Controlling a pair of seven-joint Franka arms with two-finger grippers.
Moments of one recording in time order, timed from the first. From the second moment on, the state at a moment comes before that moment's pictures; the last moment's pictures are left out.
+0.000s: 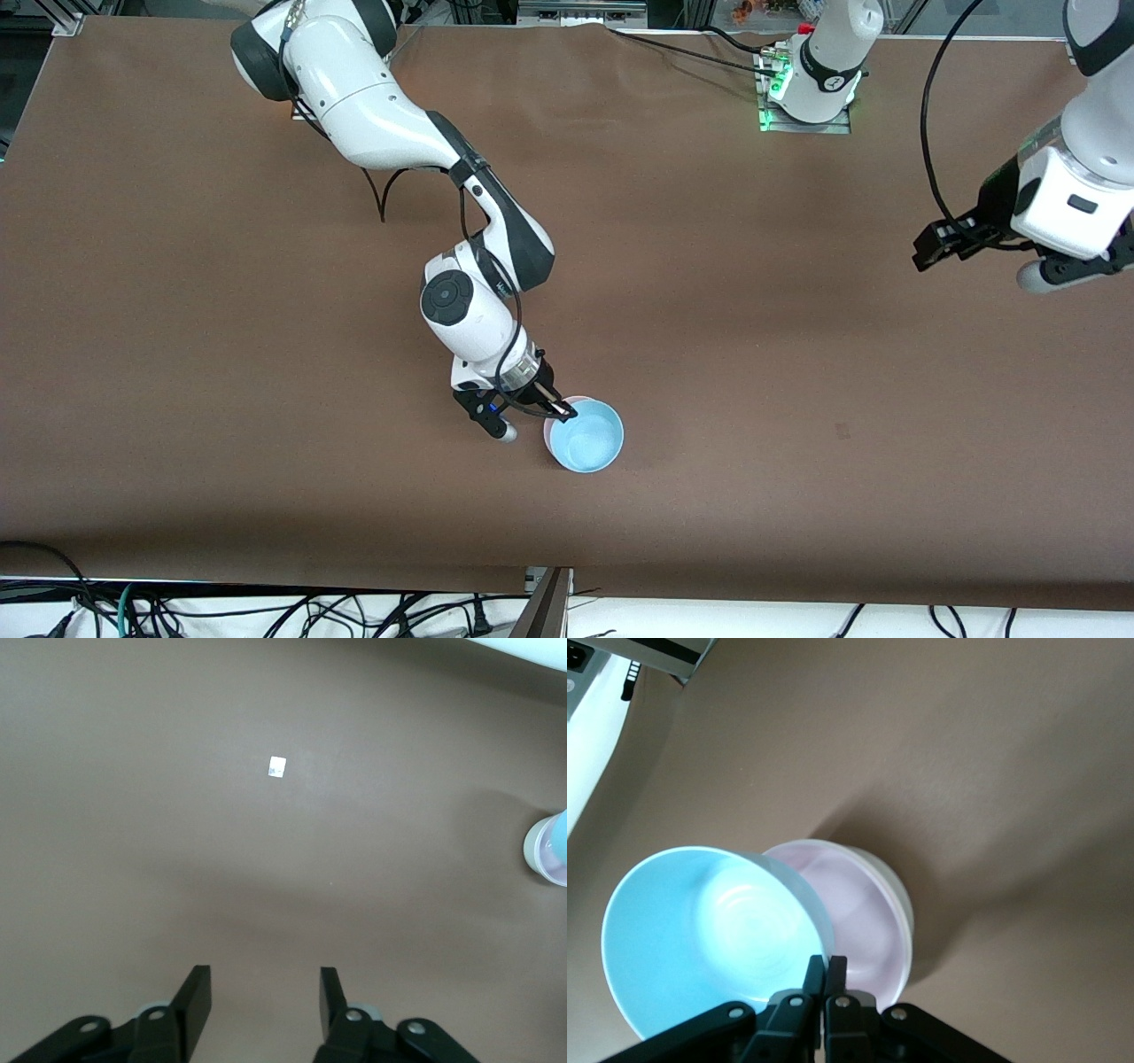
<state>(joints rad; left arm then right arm) -0.11 0.05 -0.01 -1.59 -0.01 1.64 -0.42 0.62 1.08 -0.05 -0.94 0.26 2.43 1.14</state>
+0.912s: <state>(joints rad) -0.10 0.01 -0.01 -1.66 -0.01 1.67 -0.41 0.62 1.08 -0.05 -0.93 0.22 2.32 1.13</state>
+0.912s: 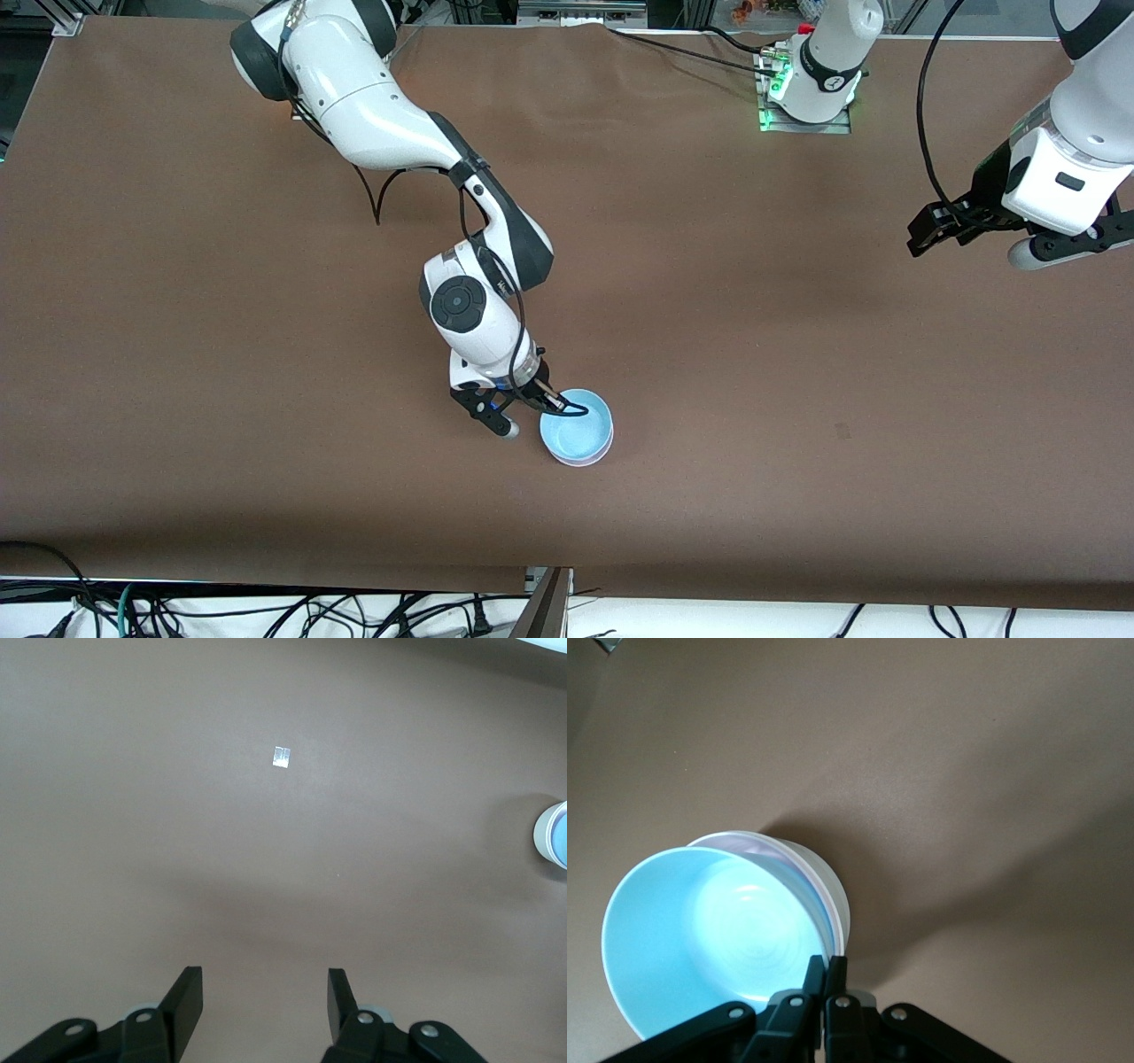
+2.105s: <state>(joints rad) -0.10 0.03 -0.02 -1.66 -0.01 1.71 -0.40 0.36 0.76 -0.11 -0.91 0.22 1.69 0.54</state>
